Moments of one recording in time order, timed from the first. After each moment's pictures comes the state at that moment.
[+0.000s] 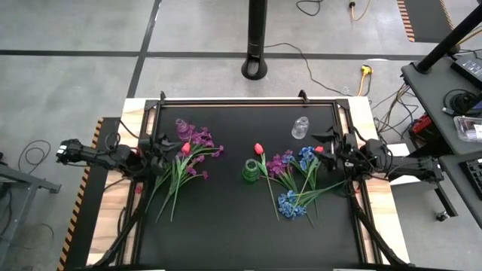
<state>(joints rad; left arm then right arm) -0.23 0.16 0.02 0.46 -0.52 -0.40 -0.11 0.05 0.01 0.32 0.09 0.26</state>
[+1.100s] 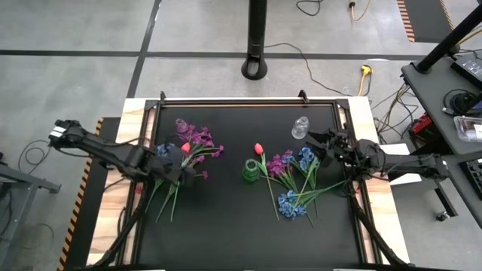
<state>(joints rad) -0.32 1.00 0.73 -0.80 -0.26 -1.40 -0.11 0.19 0.01 0.29 0.29 0.45</state>
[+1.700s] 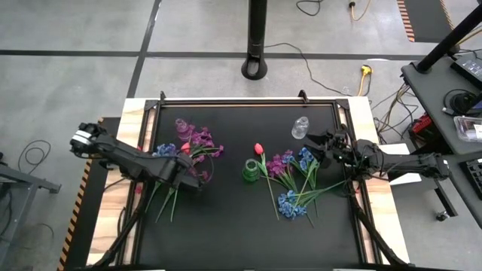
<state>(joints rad) -0.35 1.42 0.99 -1.23 -0.19 -1.43 -0.11 0.21 0.01 0.29 0.23 0.49</state>
